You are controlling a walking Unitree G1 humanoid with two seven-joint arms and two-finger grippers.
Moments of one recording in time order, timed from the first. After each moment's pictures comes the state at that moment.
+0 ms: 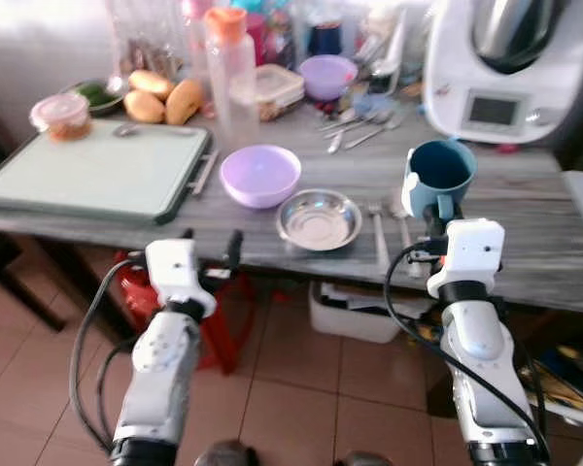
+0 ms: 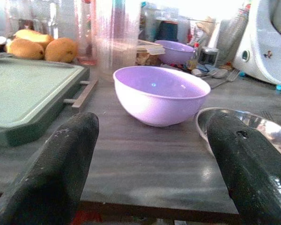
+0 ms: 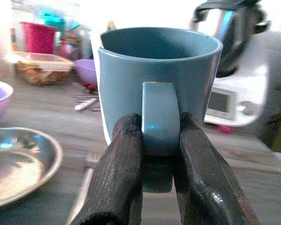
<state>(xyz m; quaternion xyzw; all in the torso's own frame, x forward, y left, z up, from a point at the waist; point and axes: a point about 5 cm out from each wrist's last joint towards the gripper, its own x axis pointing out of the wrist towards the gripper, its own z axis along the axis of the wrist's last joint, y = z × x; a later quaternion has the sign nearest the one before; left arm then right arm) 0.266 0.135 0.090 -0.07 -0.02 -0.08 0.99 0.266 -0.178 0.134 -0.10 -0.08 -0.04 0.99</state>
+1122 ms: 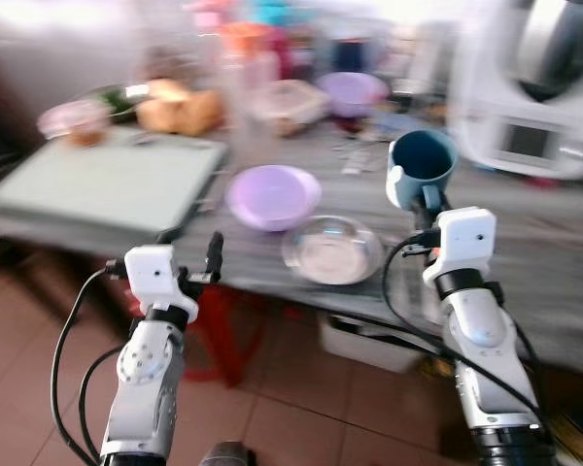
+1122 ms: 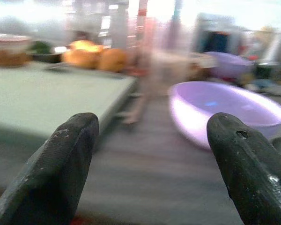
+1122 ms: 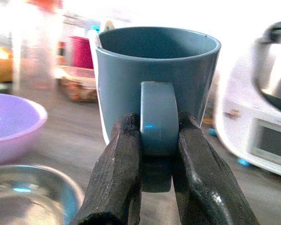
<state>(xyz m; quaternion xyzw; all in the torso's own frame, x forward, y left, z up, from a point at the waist) 0.257 0.149 0.093 -0.06 -0.03 -0.05 1.00 0.278 -0.179 0.141 -0.11 -0.09 0.01 0.99</state>
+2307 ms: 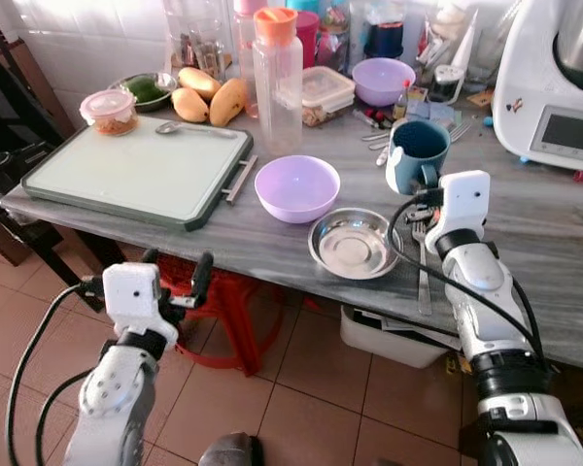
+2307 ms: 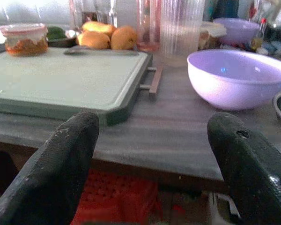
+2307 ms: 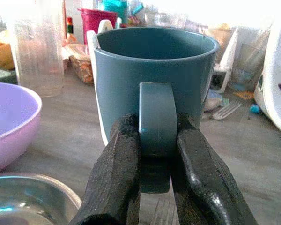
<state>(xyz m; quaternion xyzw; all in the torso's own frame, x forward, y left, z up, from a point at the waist) 0.220 0.172 0.107 -0.02 0.01 -0.07 1.00 0.338 -0.194 0.140 -0.08 -0.04 0.03 1.00</state>
